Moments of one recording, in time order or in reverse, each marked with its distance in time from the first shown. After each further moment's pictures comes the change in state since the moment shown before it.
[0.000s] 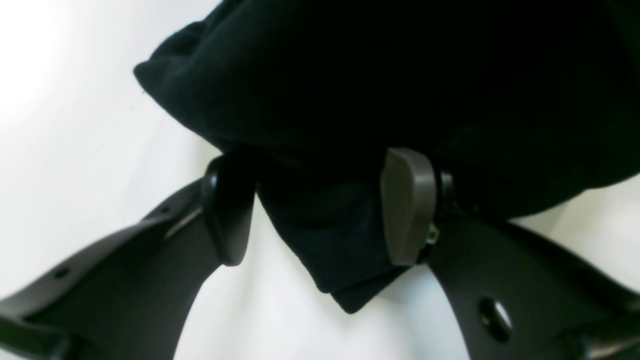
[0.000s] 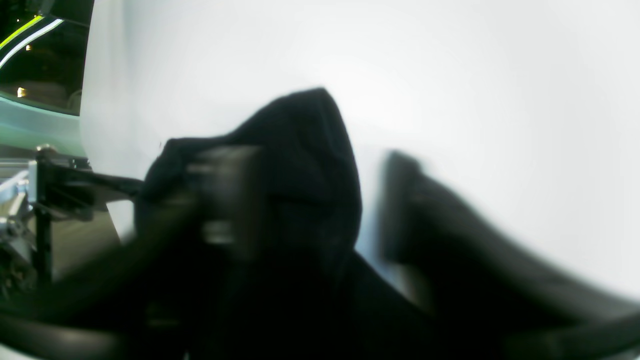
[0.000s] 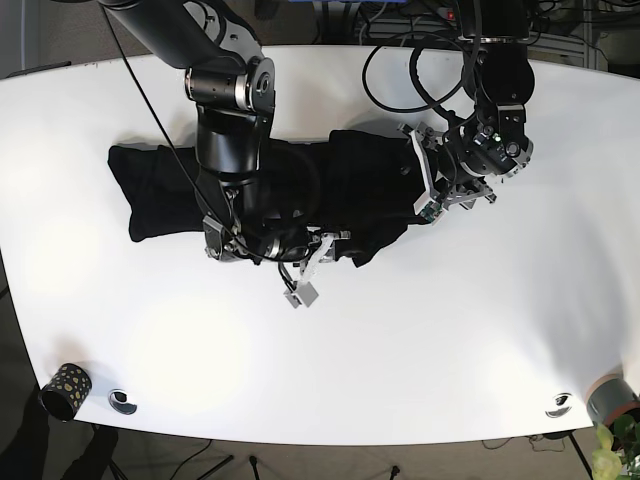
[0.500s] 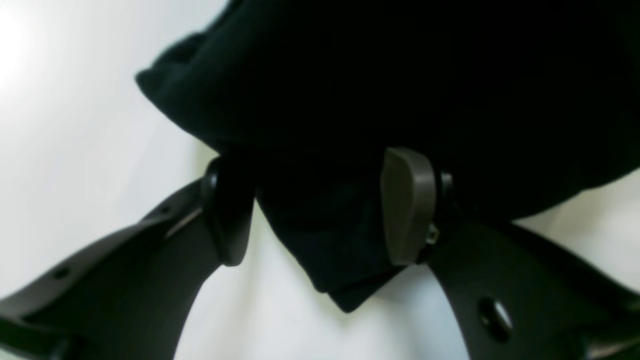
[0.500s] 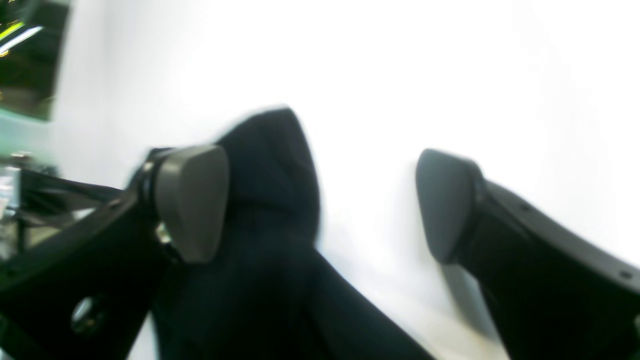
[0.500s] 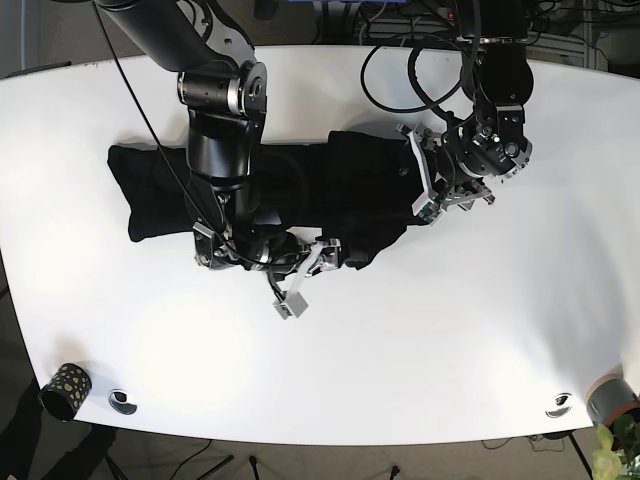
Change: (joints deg) left arm 0.2 0.0 0.0 0.3 0.0 0.0 0.0; right arm 0.9 1.2 0.0 0.2 -3.0 0.7 3.3
